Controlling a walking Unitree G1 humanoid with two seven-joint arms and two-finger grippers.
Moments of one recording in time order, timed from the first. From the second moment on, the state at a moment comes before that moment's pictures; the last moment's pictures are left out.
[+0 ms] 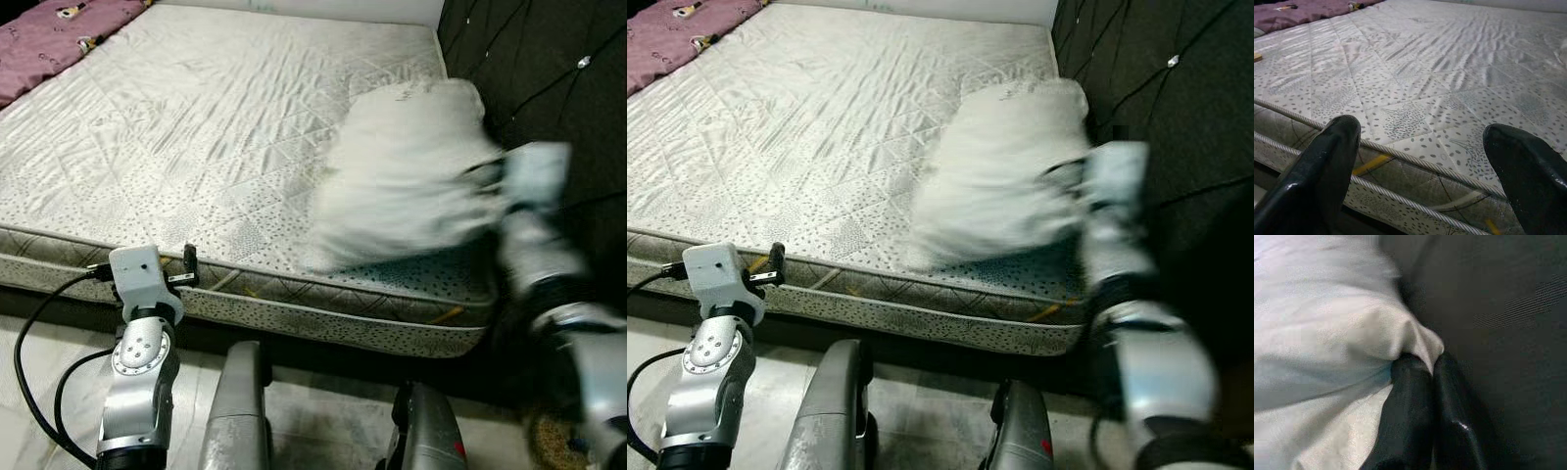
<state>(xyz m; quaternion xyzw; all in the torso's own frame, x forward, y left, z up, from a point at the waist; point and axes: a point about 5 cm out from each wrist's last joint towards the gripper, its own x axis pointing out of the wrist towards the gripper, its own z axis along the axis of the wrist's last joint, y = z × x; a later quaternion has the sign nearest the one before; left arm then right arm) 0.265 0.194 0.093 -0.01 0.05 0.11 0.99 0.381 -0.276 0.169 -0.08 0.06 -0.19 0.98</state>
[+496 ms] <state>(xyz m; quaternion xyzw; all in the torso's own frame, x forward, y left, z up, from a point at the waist) 0.267 0.195 0.091 -0.01 0.05 0.10 0.99 0.334 -0.276 0.104 -0.11 0.08 -0.19 0.97</state>
